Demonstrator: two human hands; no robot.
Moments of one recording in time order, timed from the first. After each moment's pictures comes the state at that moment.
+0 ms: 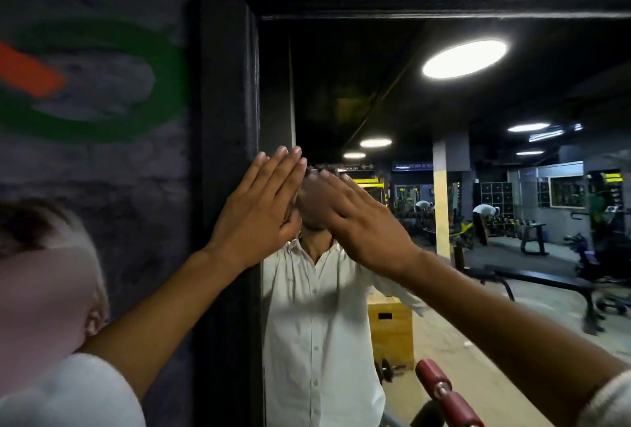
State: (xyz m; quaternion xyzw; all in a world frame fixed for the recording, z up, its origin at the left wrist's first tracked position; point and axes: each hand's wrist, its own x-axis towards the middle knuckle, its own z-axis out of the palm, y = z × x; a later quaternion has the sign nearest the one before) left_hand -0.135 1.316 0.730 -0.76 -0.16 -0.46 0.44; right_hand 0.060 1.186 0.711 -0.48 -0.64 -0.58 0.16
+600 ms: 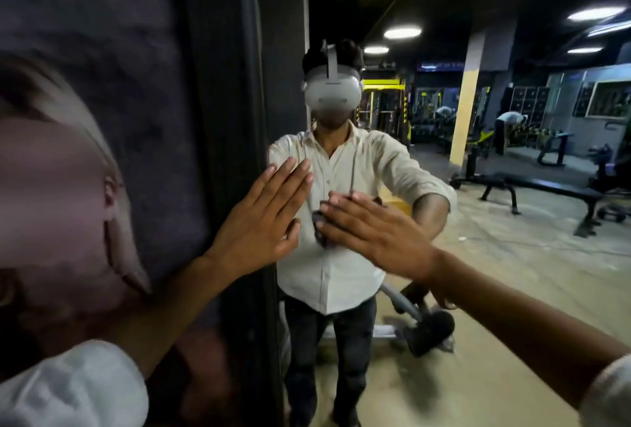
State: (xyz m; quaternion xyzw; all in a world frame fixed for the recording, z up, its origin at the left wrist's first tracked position) left_hand -0.154 1.315 0.529 -0.81 -0.14 -0.38 0.43; right_hand 0.087 1.167 0.519 -0.40 -0.75 -0.52 0.06
